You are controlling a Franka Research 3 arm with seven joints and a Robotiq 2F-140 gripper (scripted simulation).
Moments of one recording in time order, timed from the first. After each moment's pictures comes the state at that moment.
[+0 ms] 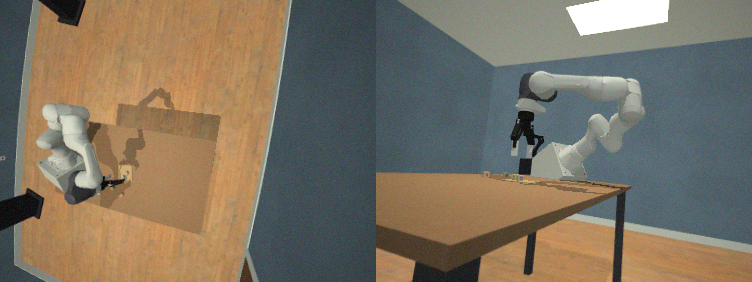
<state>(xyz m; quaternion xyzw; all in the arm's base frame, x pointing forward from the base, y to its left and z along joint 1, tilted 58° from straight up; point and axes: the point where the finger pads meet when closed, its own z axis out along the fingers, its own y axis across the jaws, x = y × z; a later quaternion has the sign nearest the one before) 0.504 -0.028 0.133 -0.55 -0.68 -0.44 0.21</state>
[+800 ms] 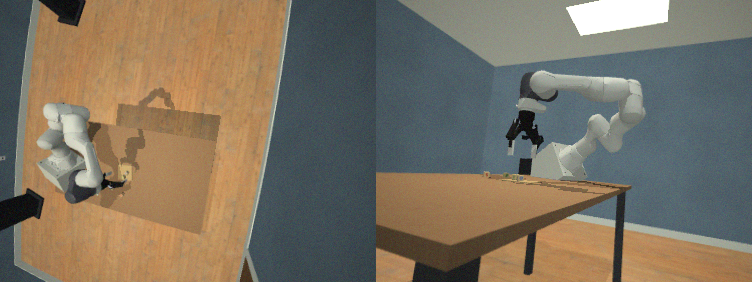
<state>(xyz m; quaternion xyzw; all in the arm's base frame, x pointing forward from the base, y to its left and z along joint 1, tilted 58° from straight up) 0.506 -0.027 0.138 -0.65 -0.58 -0.40 0.28</state>
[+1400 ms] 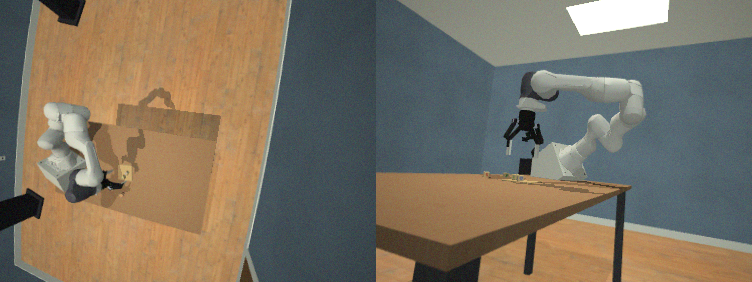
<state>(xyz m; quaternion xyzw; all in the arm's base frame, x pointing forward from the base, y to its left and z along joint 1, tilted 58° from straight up) 0.507 -0.026 0.142 -0.71 -0.50 -0.37 0.32</state>
